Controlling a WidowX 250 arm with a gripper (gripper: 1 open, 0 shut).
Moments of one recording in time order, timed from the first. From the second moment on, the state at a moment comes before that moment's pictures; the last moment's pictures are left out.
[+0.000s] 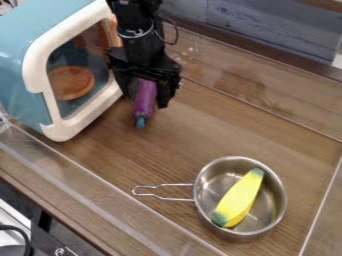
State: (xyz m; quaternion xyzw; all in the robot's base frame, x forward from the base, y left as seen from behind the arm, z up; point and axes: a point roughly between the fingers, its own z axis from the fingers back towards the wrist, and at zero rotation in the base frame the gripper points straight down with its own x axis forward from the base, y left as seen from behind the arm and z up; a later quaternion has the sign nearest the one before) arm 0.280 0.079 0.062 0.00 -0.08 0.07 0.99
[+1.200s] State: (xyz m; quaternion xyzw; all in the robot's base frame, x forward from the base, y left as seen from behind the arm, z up) arm 0.299 0.073 0.038 -0.03 -0.04 0.02 1.00
